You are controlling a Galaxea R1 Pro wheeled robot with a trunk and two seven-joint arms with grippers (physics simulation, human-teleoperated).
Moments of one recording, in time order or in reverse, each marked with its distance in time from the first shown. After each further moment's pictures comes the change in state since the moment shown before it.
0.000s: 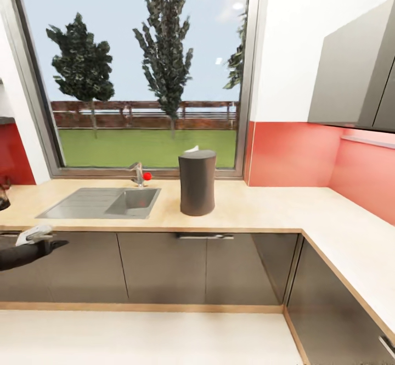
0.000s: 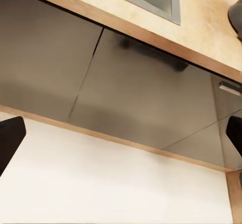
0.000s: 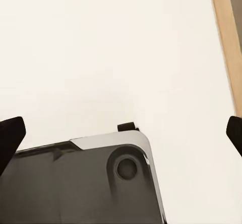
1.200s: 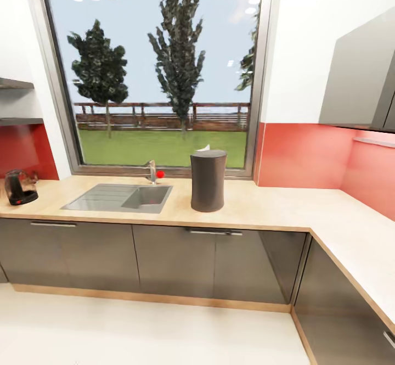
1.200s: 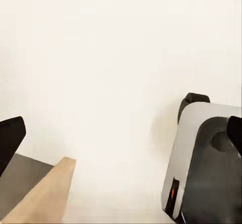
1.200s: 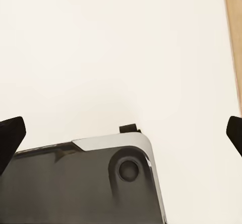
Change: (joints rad) left arm 0.558 -0.285 -0.013 0.693 -0.334 -0.764 0.449; right arm 0.000 -0.001 0.004 0.001 0.005 0.001 0.010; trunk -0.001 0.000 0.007
